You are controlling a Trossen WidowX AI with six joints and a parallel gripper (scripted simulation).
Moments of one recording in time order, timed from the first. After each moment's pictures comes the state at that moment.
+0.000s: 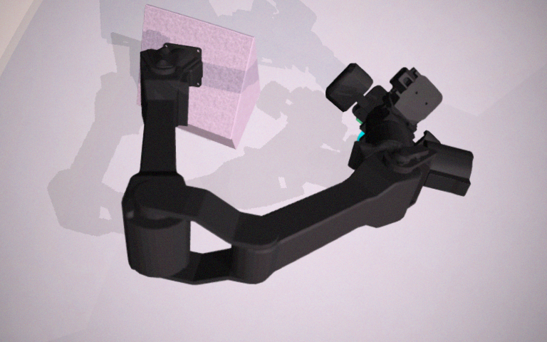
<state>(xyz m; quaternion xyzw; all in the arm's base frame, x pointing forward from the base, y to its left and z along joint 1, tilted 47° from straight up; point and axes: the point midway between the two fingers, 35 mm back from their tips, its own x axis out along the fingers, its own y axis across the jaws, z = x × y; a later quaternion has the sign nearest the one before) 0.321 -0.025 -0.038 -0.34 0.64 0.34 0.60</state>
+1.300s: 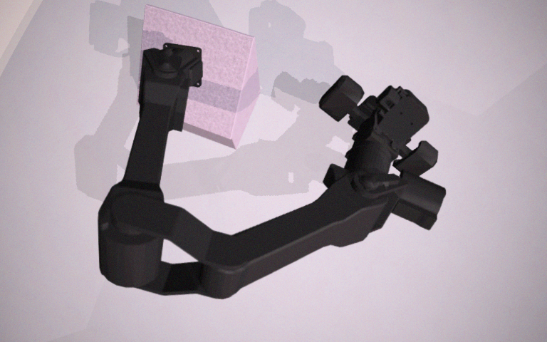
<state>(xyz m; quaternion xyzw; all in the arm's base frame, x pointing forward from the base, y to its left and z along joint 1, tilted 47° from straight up) 0.324 -0.027 -0.031 -0.31 0.54 0.39 0.68</state>
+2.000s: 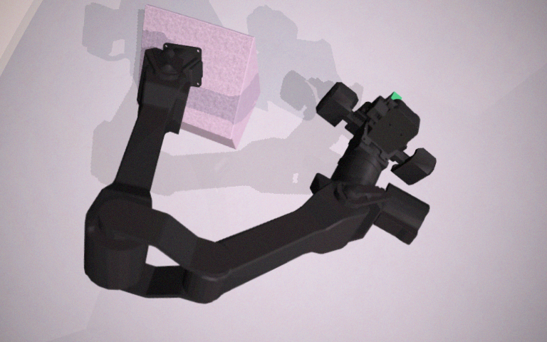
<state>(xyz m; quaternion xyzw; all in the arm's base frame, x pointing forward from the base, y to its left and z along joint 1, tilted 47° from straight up) 0.326 -0.029 -0.022 -0.31 0.47 0.42 0.71</state>
